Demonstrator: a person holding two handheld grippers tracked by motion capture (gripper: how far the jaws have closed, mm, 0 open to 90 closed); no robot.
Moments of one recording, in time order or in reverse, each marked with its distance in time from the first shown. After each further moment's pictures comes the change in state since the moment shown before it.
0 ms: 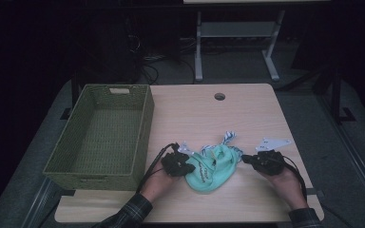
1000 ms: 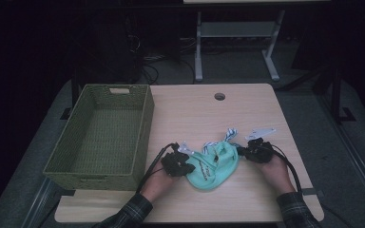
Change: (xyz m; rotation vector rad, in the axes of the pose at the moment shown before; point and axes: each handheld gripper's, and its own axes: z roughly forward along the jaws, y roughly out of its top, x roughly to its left) left arm 0.000 0.000 0.000 -0.001 0.001 -0.006; right arm -0.026 0.014 0.043 0.096 -0.032 0.030
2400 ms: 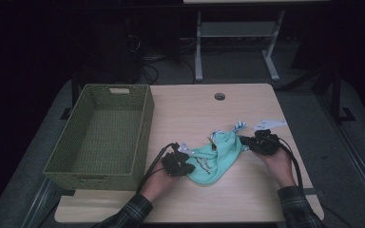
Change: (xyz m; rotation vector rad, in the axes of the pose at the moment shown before) left arm 0.001 0.001 0.000 0.006 -0.001 0.000; right arm -0.008 0.020 -0.026 -0.134 -0.034 0.053
